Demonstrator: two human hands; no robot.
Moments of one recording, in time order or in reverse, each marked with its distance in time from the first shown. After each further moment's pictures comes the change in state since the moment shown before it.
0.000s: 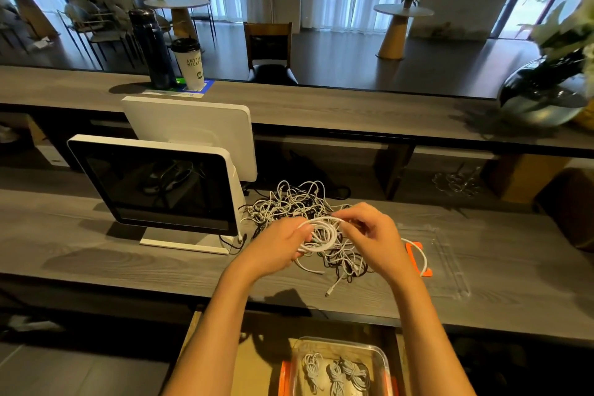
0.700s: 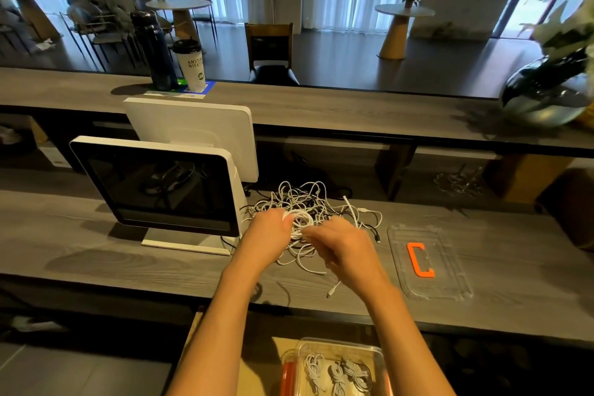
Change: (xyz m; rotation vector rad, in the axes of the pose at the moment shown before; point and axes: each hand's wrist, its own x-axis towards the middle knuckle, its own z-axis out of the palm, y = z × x) left_hand 0.023 -0.020 -0.005 0.378 0.266 -0.260; right_hand -0.004 -0.006 0.042 -0.529 -0.015 -0.472
